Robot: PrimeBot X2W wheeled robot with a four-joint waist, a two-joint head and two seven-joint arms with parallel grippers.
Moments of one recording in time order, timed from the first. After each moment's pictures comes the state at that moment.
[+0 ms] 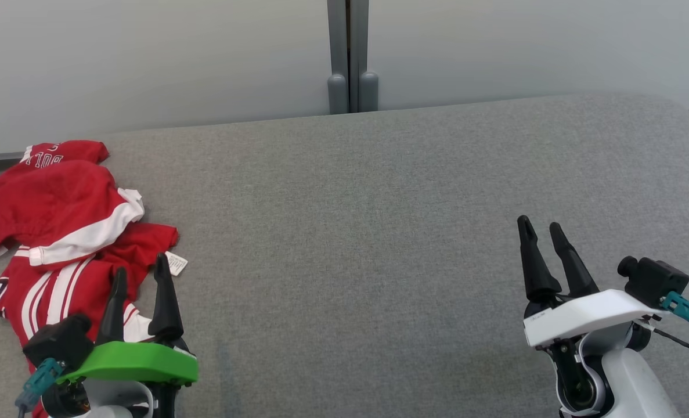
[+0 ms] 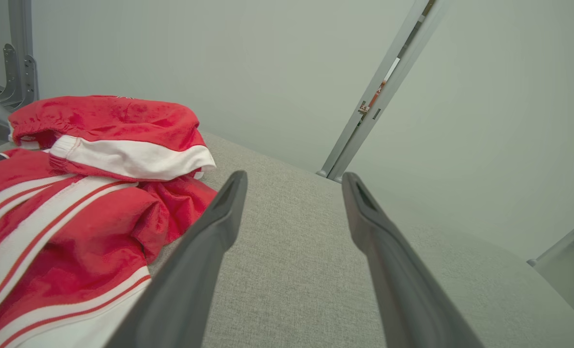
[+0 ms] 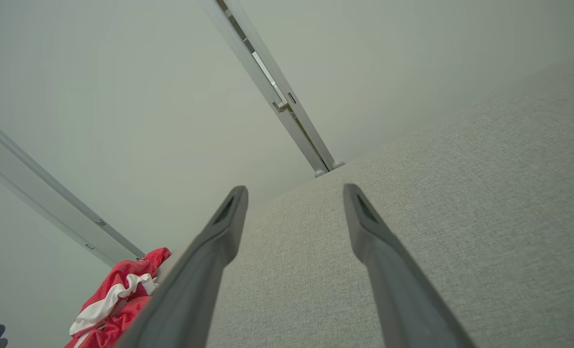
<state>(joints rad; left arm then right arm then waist) -0.05 0.04 0.00 0.15 -0.52 -0.04 -0.14 -0.13 -0.07 0.08 0.18 0.64 0.13 -0.14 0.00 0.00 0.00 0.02</state>
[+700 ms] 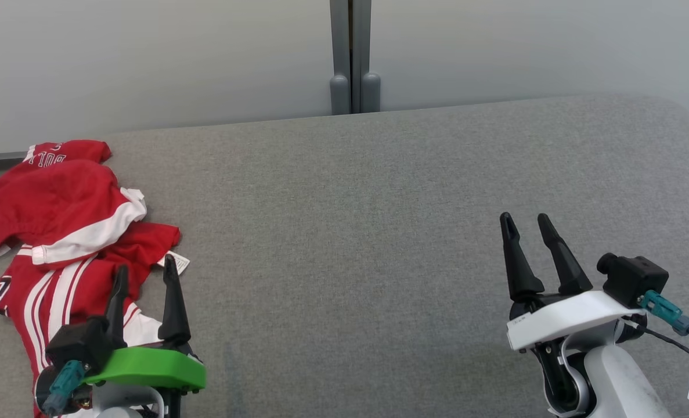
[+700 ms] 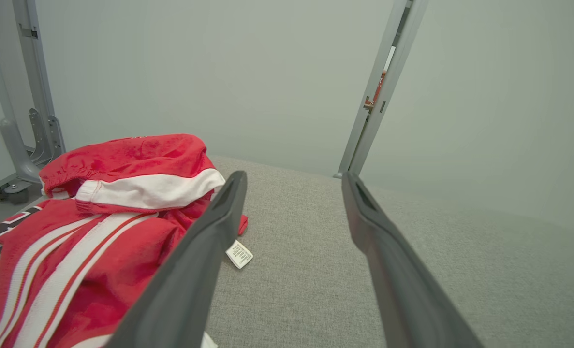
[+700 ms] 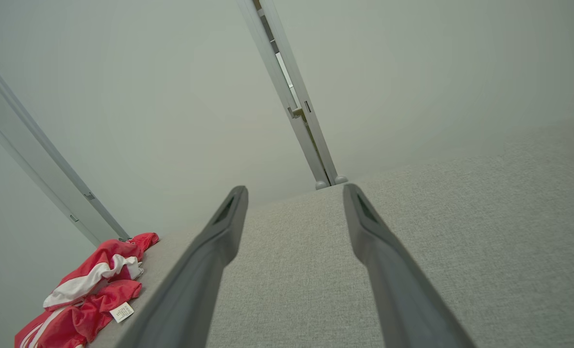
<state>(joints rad) -0.05 0.04 -0.01 0.15 -0.33 -0.04 -0.20 -0.14 -0.06 0.12 0.18 0.48 0.13 -0.20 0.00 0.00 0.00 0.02</state>
